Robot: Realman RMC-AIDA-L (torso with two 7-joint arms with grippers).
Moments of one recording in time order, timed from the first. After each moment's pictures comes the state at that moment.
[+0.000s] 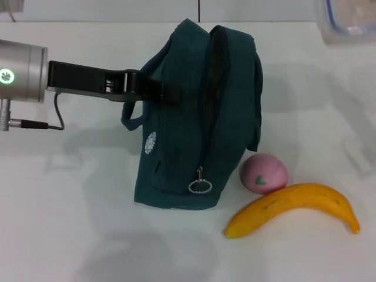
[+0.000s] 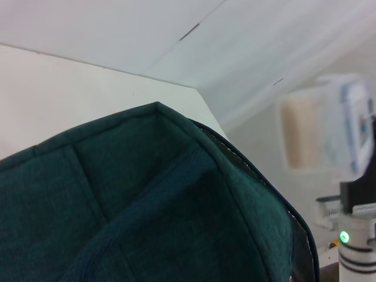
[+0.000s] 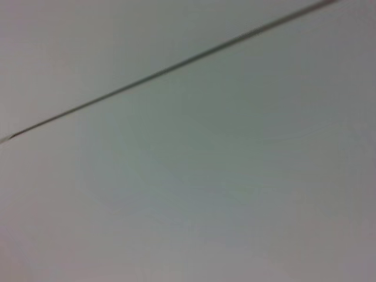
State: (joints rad) left arm -0.63 -2.05 0.82 0.97 2.00 1.75 -2.43; right arm 0.54 2.02 -0.09 0.08 -1.38 -1.78 2.11
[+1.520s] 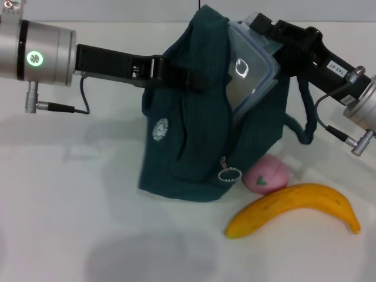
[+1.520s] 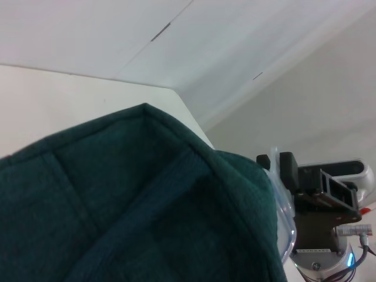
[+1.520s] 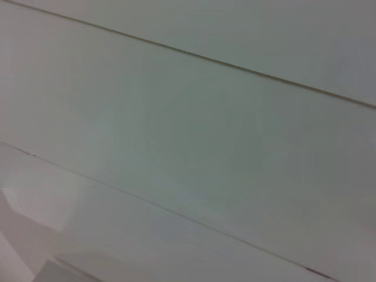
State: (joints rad) left arm -0.72 -2.07 0.82 0.90 2.00 1.71 -2.41; right arm 0.76 2.03 -0.46 0.09 -1.53 -1.56 1.68
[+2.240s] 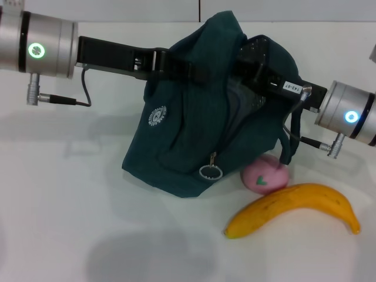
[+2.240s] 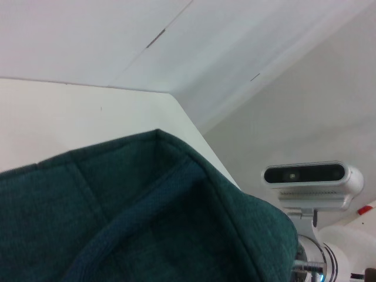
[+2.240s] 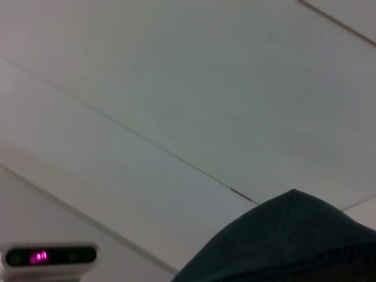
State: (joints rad) left arm -0.74 -2.06 0.82 0.90 2.00 1.71 -2.39; right arm 0.84 2.03 -0.47 0.07 -1.73 -1.35 1.62
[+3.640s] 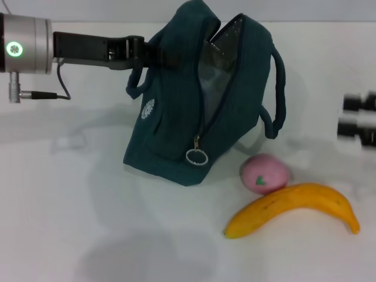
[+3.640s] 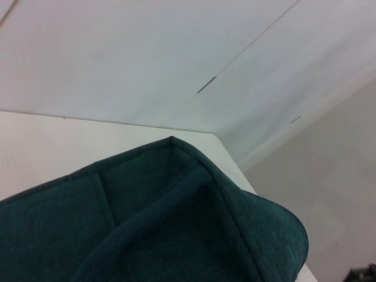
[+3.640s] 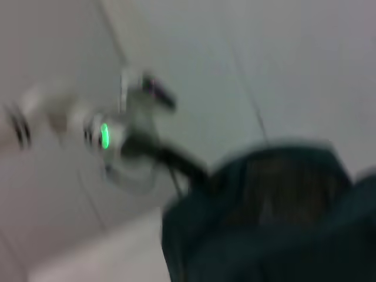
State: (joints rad) left arm -0.68 -2.03 0.81 0.90 1.97 1.61 -2.39; right arm 0.33 2.02 -0.78 -1.08 -1.74 -1.81 1.74
